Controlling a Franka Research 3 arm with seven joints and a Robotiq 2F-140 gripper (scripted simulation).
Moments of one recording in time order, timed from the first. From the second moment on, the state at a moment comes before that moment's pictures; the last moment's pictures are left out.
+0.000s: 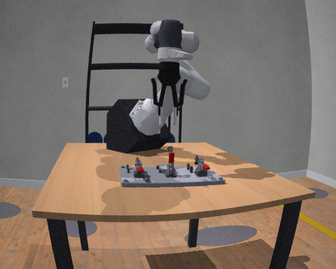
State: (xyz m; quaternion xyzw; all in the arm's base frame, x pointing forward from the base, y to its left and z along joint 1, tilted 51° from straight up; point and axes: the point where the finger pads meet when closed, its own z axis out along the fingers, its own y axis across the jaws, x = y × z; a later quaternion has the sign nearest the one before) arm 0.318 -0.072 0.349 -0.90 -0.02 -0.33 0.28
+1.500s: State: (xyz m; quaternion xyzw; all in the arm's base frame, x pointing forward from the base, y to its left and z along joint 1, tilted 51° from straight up) arm 0.384 -0.083 0.398 -0.90 -0.02 -0.33 0.28
